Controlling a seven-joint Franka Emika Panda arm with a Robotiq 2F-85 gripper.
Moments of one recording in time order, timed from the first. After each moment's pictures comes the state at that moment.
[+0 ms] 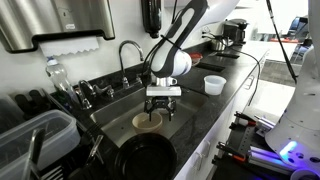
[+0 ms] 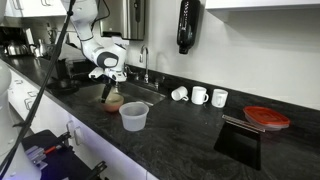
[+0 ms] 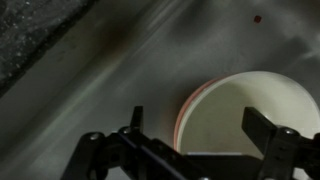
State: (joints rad) arm 0.20 0.39 0.17 -2.25 0.43 2.52 0.78
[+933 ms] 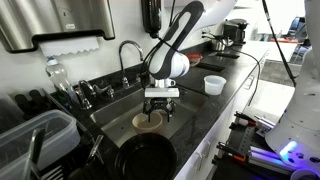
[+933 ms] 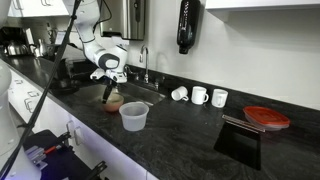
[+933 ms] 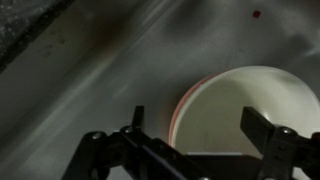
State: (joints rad) arm 0.20 0.43 0.17 -2.21 0.43 2.52 0.78
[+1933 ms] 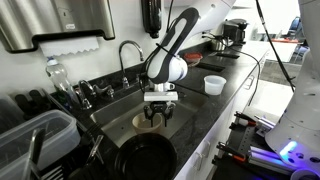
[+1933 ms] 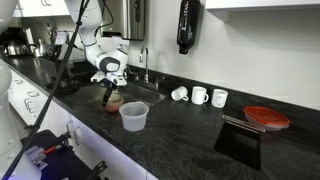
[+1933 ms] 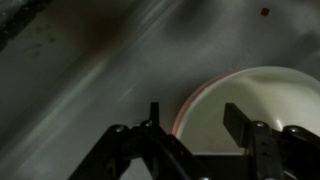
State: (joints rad) arm 0.20 0.48 0.17 -2.18 0.43 2.52 0.78
